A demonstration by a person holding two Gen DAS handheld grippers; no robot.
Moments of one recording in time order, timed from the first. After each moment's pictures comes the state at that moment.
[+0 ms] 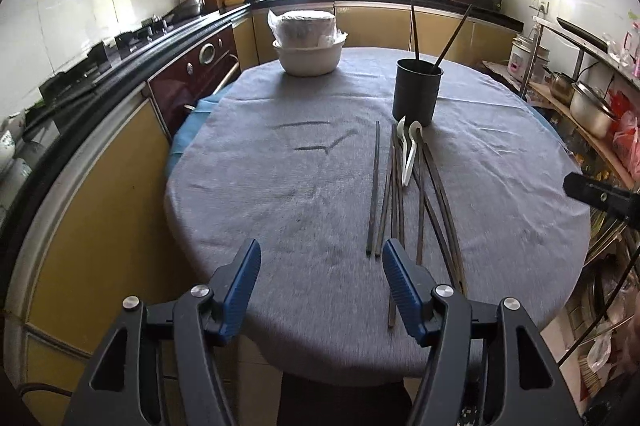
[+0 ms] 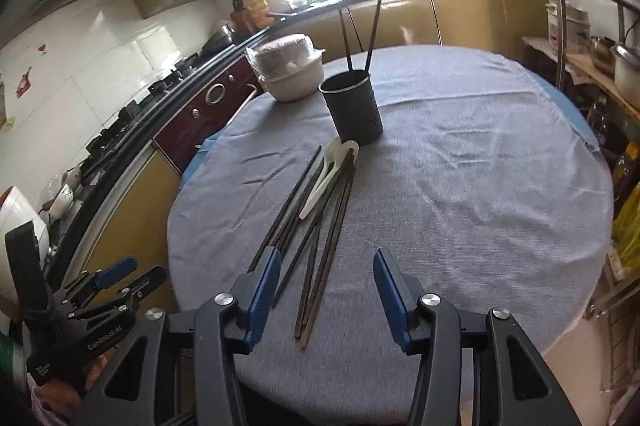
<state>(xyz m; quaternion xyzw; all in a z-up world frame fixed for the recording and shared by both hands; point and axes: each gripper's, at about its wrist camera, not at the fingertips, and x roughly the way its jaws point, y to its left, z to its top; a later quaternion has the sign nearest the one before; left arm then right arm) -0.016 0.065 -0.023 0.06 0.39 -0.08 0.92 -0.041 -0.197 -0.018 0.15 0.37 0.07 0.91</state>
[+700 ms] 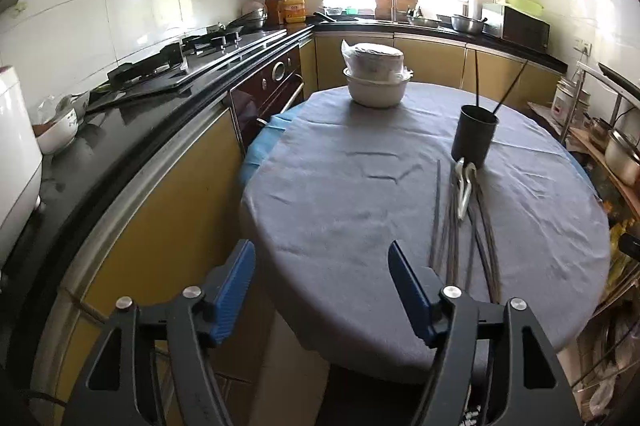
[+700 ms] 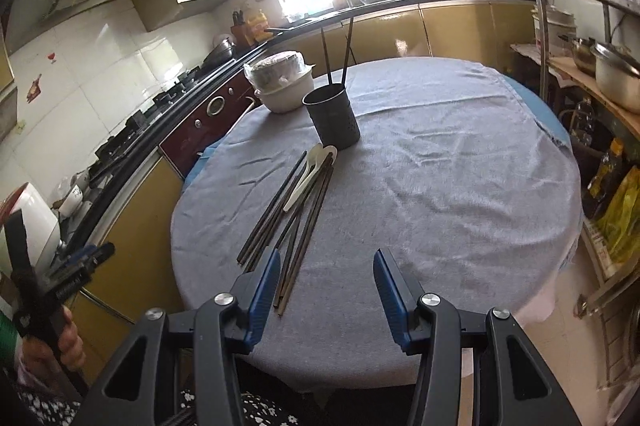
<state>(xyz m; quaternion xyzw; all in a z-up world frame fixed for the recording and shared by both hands) -0.025 0.122 0.010 0.03 0.35 0.00 0.94 -0.081 -0.236 -0.009 0.15 0.36 0.06 0.92</state>
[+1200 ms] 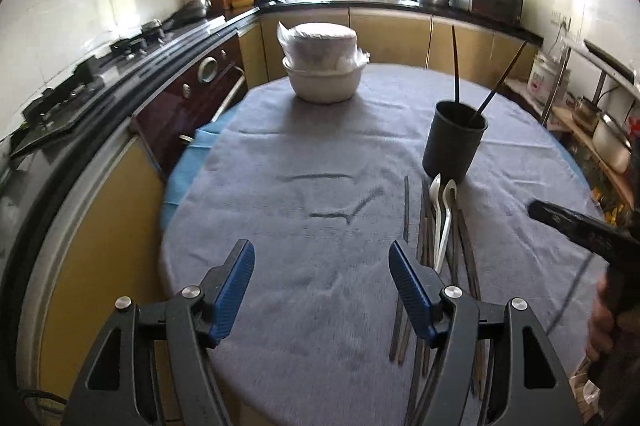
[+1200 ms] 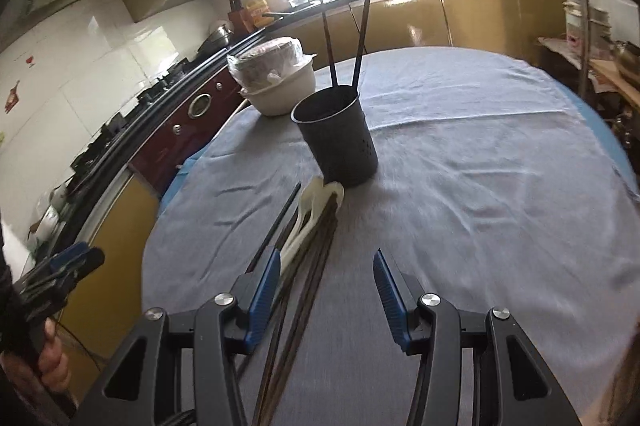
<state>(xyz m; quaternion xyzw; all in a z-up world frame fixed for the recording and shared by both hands) 0.104 0.061 -0.008 0.05 0.39 -0.07 0.91 0.100 -0.228 -0.059 0.16 0.39 0.08 0.91</state>
